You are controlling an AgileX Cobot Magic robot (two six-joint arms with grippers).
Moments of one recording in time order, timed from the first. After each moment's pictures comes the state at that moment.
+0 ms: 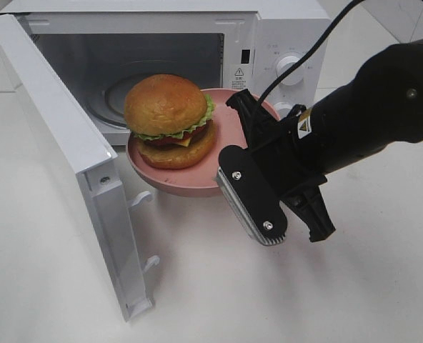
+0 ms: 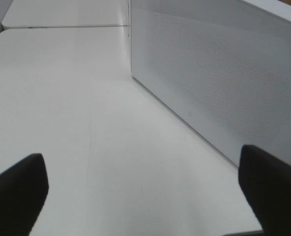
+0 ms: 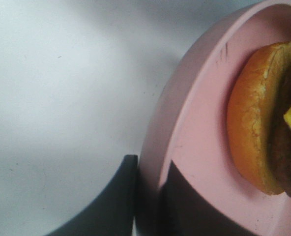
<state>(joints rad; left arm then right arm) 0.00 0.00 -0.50 -0.15 1.04 0.09 0.68 1.56 -0.83 0.11 0.23 -1.65</state>
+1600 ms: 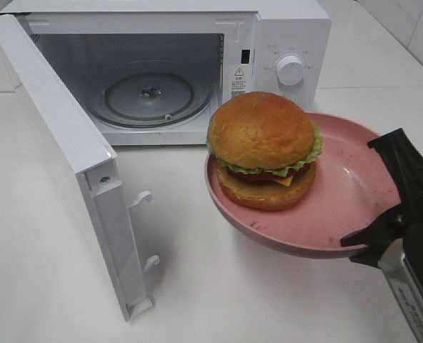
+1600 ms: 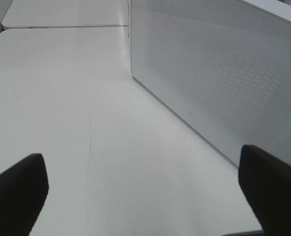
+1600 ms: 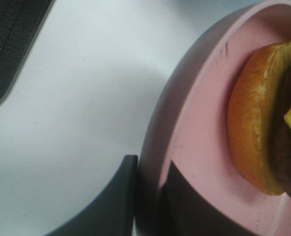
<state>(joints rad) 0.00 0.00 -0.50 -0.15 1.04 0.09 0.68 0.92 -0.45 0.00 0.46 -1.42</state>
